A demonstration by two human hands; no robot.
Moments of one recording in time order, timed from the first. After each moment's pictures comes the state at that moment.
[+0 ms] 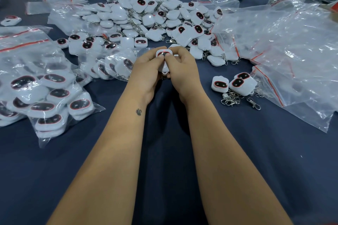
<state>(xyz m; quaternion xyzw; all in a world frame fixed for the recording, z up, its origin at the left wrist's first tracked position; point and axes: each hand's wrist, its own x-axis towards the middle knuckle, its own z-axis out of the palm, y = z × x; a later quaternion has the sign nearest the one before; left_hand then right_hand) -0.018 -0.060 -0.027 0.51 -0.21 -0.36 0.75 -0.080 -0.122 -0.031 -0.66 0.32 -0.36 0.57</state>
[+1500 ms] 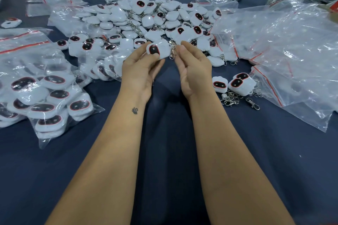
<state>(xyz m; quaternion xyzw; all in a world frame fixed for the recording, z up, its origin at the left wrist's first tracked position) -0.010 -0.060 -0.030 0.42 -0.11 -0.33 0.84 -0.089 -0.135 -0.028 -0.35 0.21 -0.45 0.79</state>
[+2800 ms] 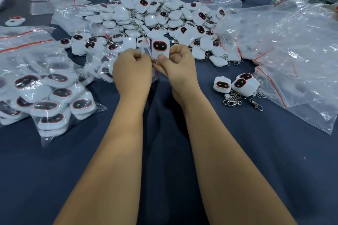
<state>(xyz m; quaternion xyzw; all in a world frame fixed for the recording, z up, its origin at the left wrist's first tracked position) -0.003 -0.045 -0.030 0.82 -0.21 0.02 0.54 -0.071 -0.111 -0.031 -0.56 0.26 -0.39 0.69</state>
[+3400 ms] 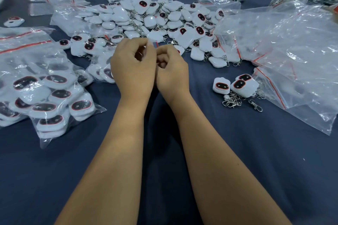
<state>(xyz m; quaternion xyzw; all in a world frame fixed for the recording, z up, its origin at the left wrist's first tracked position) -0.012 -0.045 -0.026 0.70 -0.27 0.15 0.64 -0.065 -0.100 -0.034 -0.74 0.28 -0.38 0.47</state>
